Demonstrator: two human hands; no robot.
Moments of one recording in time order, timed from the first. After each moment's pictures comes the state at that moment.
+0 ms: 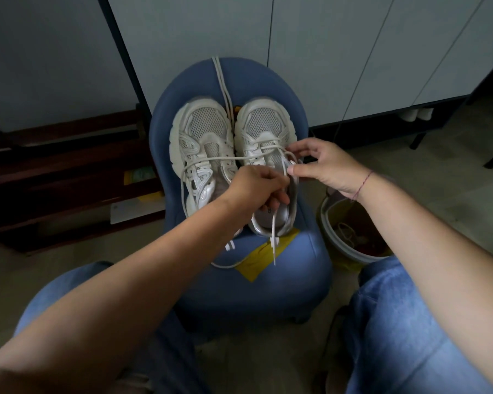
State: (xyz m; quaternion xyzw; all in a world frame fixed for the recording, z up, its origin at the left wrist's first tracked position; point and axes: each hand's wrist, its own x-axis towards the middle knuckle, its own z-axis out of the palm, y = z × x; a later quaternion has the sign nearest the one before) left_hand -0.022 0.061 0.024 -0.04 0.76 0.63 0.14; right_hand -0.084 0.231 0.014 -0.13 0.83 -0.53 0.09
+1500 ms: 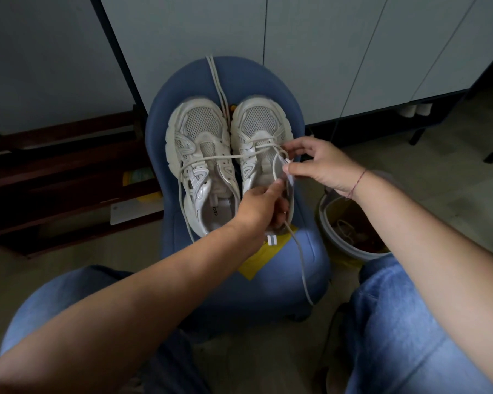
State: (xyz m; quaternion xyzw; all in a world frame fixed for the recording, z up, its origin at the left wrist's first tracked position) left_hand 0.003 0.087 0.004 -0.16 0.64 0.74 0.15; right_hand -0.077 0.229 0.018 -0.14 0.82 -0.54 0.10
